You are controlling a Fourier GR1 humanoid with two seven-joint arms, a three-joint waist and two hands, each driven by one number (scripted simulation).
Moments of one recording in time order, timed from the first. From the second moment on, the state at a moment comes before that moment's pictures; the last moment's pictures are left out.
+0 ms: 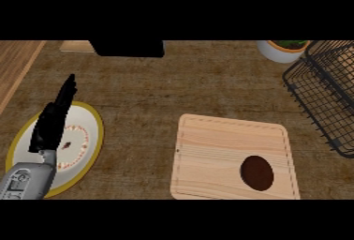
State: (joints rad) left arm -0.20 0.33 -0.04 -1.42 -0.09 0.15 0.06; right arm -1.38 -0.63 -0.02 -0.06 1.43 -0.35 1.15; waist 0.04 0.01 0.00
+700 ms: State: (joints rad) left arm -0.17 0.33 -0.02 -1.44 -0.11 0.15 0.07; right arm -1.20 -0.65 -0.17 -0.15 1.25 -0.38 1.02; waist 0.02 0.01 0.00
